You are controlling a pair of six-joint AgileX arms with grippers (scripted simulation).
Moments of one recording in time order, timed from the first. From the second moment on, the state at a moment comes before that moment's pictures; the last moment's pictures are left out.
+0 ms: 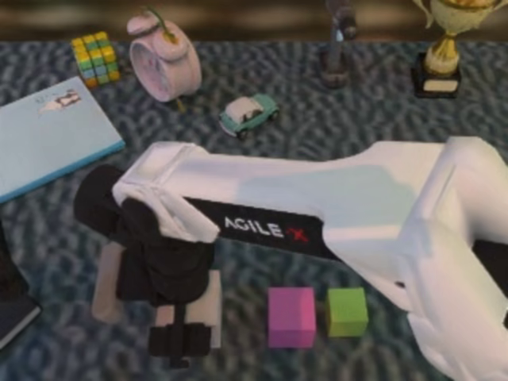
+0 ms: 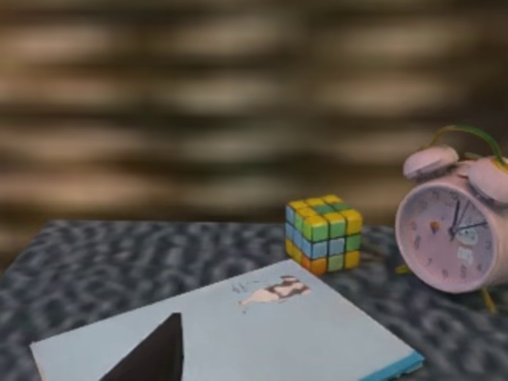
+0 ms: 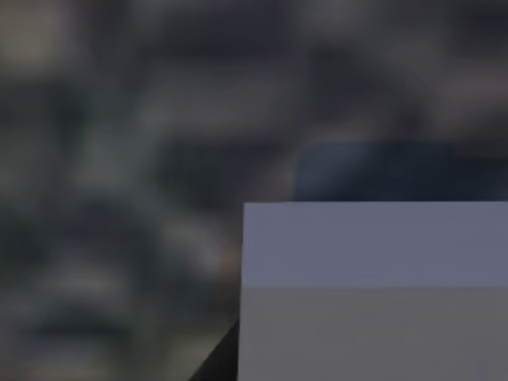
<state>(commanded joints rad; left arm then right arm) 0.02 0.00 0.00 0.00 0.00 0.00 1.02 2.47 2.00 -1.10 0.01 -0.54</state>
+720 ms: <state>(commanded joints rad) 0.02 0.00 0.00 0.00 0.00 0.00 1.02 2.47 2.00 -1.10 0.01 -0.54</state>
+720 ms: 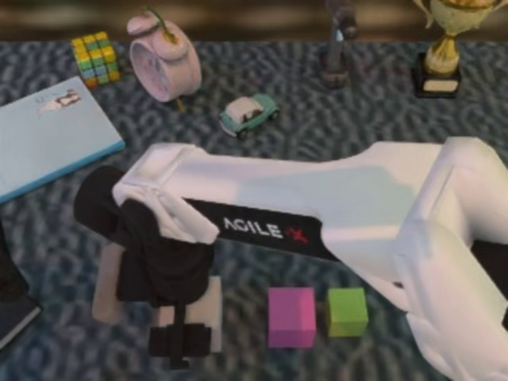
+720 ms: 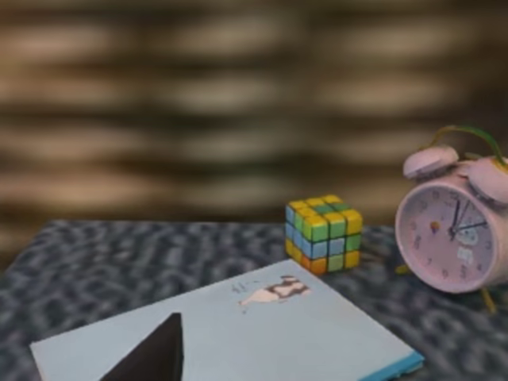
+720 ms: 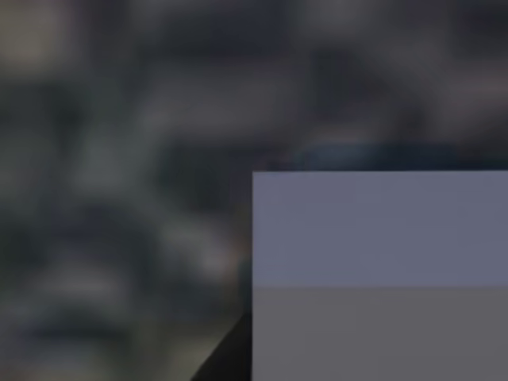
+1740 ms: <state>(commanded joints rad) 0.02 0.00 0.00 0.00 0.00 0.00 1.03 2.45 2.12 -1.26 0.01 -0.54</state>
